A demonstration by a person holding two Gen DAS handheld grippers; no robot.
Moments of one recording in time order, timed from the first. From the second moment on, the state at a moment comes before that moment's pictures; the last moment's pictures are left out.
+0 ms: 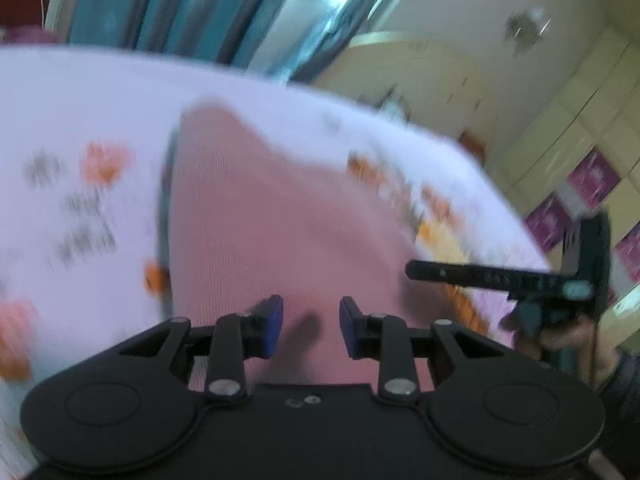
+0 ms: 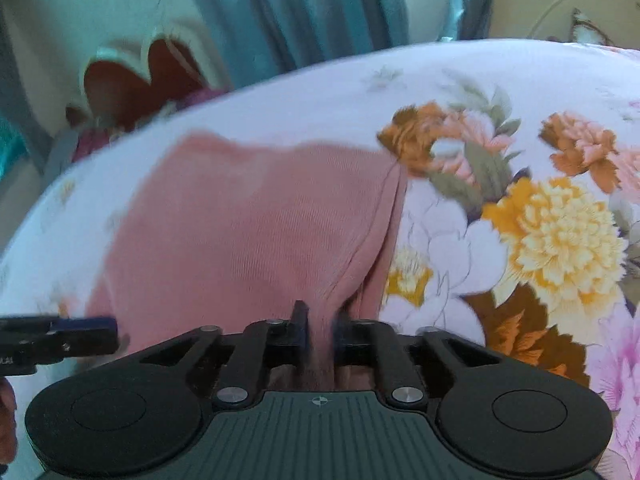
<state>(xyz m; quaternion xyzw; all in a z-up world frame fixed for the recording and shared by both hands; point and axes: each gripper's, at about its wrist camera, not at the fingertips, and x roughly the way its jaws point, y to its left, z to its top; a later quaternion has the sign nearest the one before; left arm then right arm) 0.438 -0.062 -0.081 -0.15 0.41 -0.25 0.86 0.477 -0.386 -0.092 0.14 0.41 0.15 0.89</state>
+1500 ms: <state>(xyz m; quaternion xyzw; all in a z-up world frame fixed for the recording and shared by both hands) 0.573 -0.067 -0.119 -0.08 0.38 -0.21 0.90 0.586 -0.335 -0.128 0.01 0.37 0.13 0.92</state>
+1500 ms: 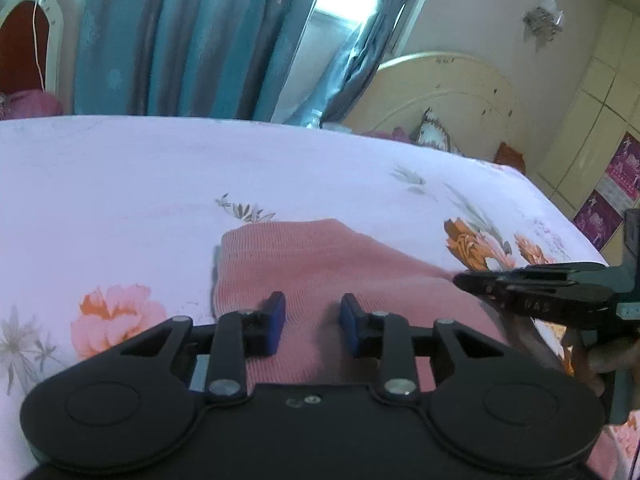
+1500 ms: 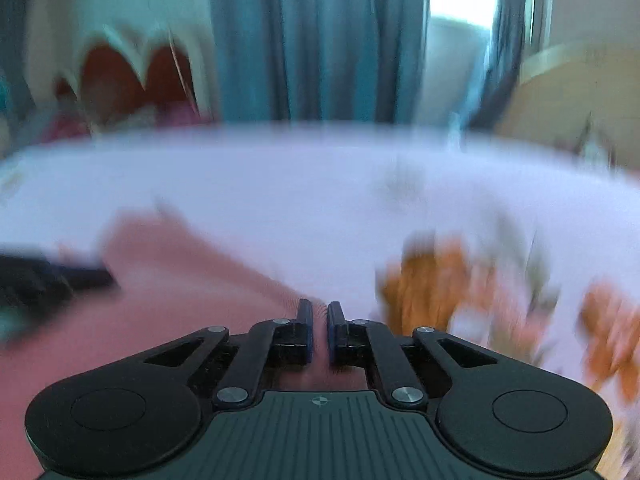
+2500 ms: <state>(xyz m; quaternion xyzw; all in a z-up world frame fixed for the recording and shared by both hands) 0.439 -0.070 -0.088 -0.05 0.35 -0.27 0.90 0.449 -0.354 -0.085 0.01 0.37 0.11 0.92</state>
